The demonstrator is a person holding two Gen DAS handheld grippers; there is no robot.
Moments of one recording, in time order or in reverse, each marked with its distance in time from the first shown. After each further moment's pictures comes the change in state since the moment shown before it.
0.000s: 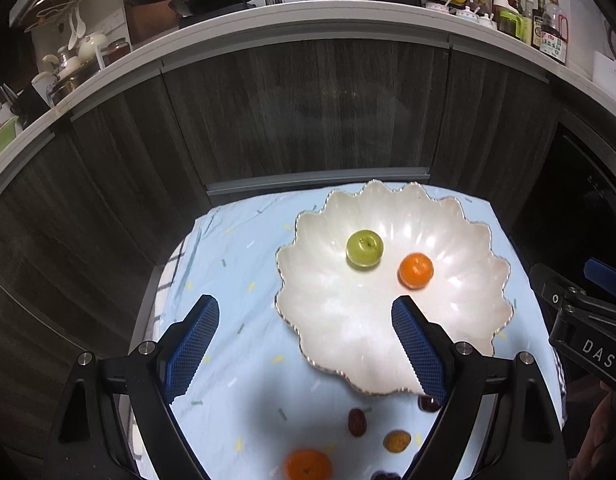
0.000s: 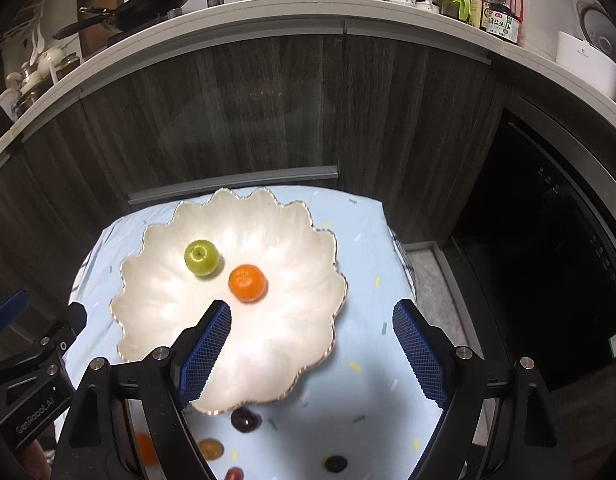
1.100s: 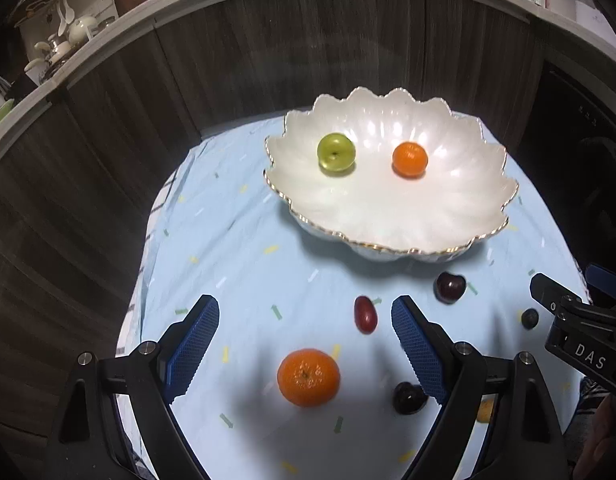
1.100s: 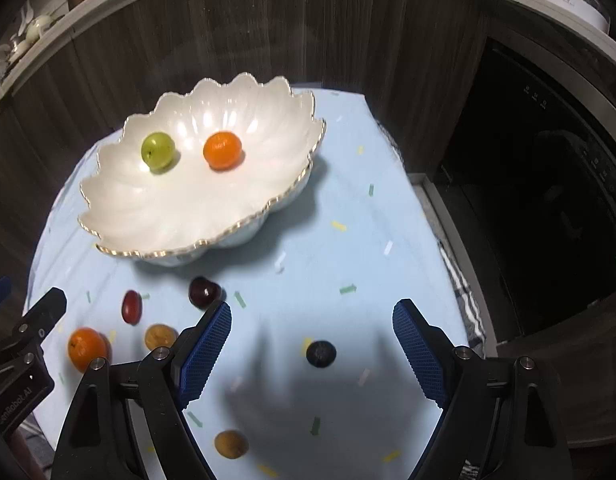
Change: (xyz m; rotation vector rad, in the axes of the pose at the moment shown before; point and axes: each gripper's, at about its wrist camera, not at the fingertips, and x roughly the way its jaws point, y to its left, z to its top) left arm 0.005 -0.004 -0.104 0.054 0.106 0.007; right arm 0.018 -0.015 -0.120 0.015 0.155 -0.036
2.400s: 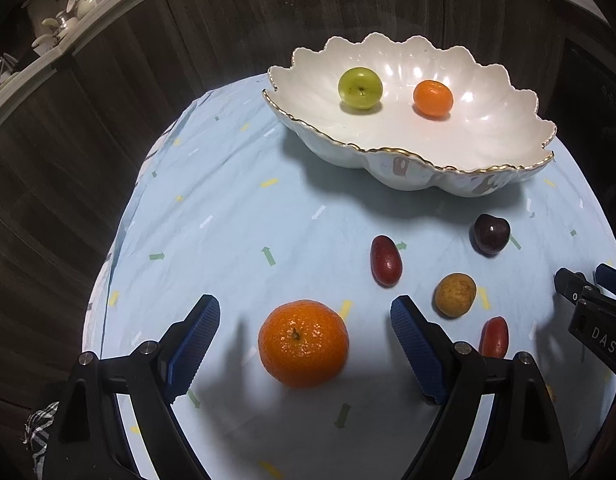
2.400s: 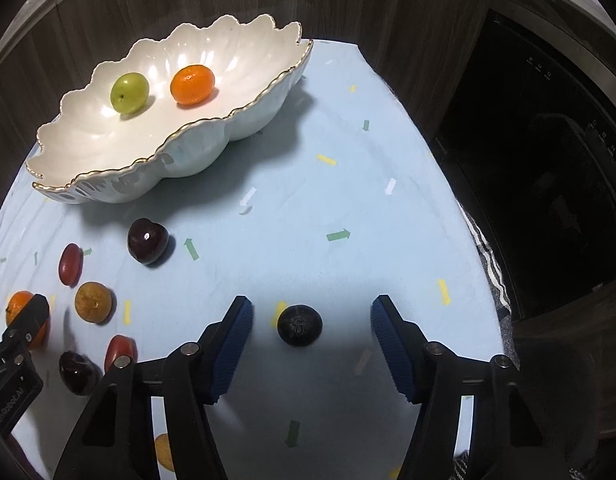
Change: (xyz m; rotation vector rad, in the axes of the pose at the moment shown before) left arm 0.047 -0.010 -0.046 -0.032 0.059 0.050; right arm 0.053 -0.004 -0.034 -0.012 0.068 -0.053
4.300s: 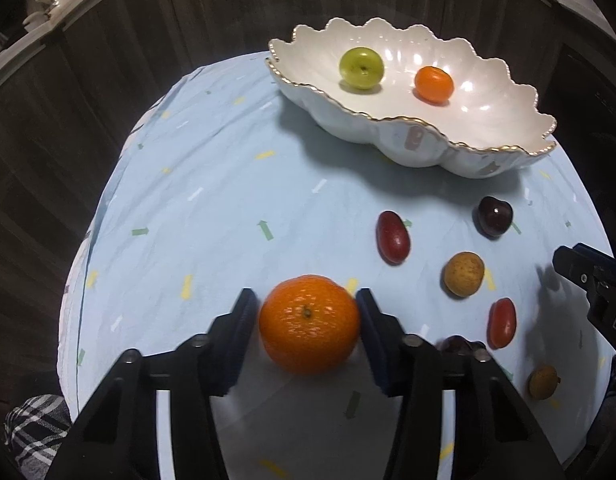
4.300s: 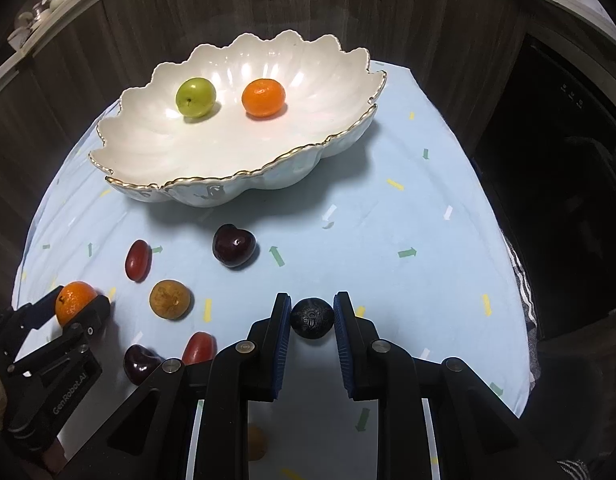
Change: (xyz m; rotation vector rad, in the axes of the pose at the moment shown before) left arm 0.015 0.011 -0.009 -0.022 0.042 -0.087; right arm -0.026 0.031 0.006 -0.074 -0.032 0.112
